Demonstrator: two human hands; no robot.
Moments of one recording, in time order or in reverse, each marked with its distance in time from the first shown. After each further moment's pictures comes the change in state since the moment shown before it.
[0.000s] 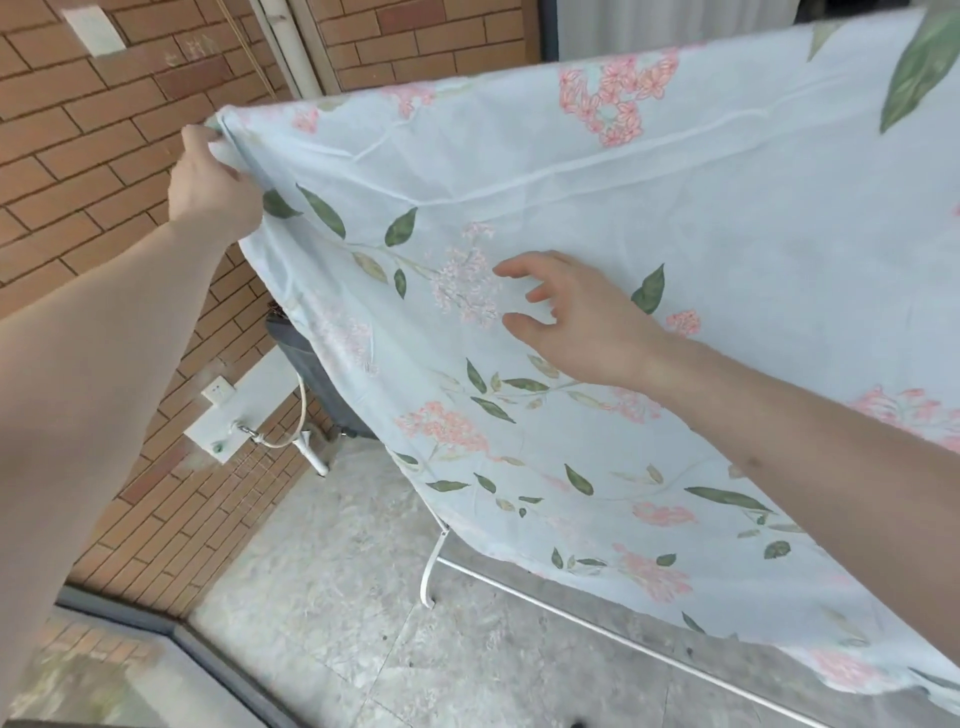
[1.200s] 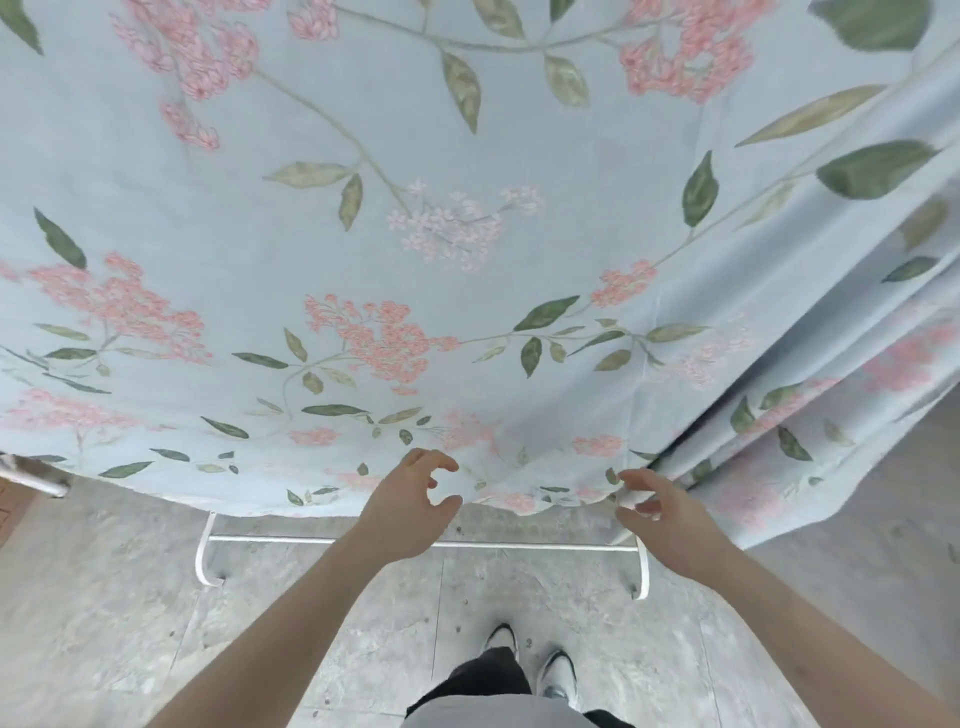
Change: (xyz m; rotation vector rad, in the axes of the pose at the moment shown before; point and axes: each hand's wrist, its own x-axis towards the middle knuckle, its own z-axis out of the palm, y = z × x) left_hand -0.655 0.225 0.227 -0.217 -1.155 0.424; right_hand -0.553 0.292 -0.197 0.106 0.074 1.044
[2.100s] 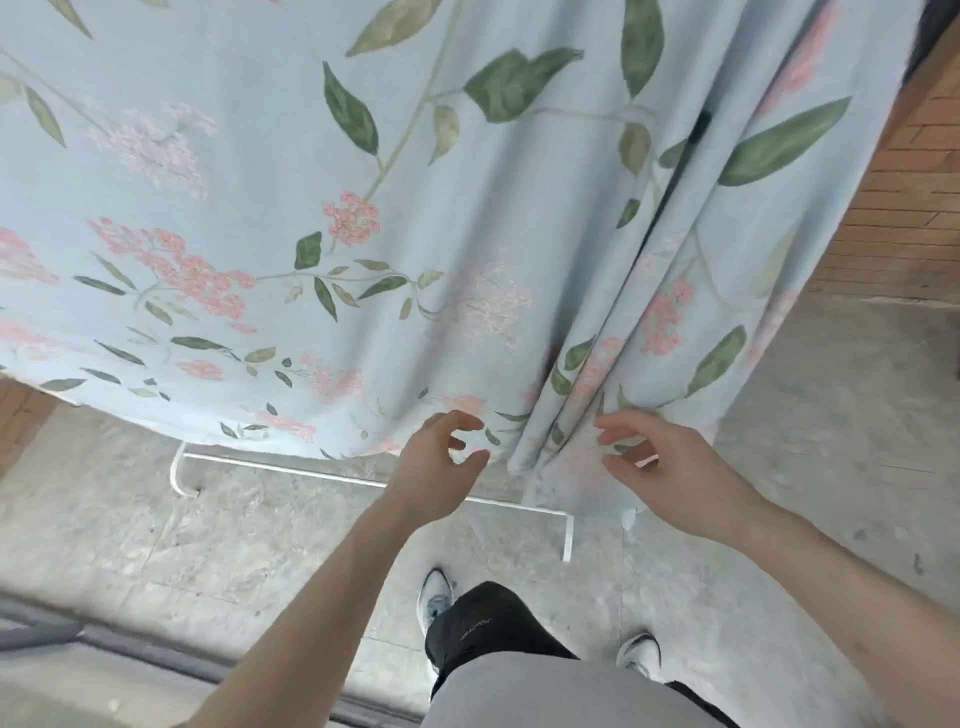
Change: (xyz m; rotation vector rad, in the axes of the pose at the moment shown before) left_hand 0.032 0.219 0.190 -0.208 0.124 -0.085; right_hand 0.002 0.114 -0.217 0.006 -0.136 -0.325
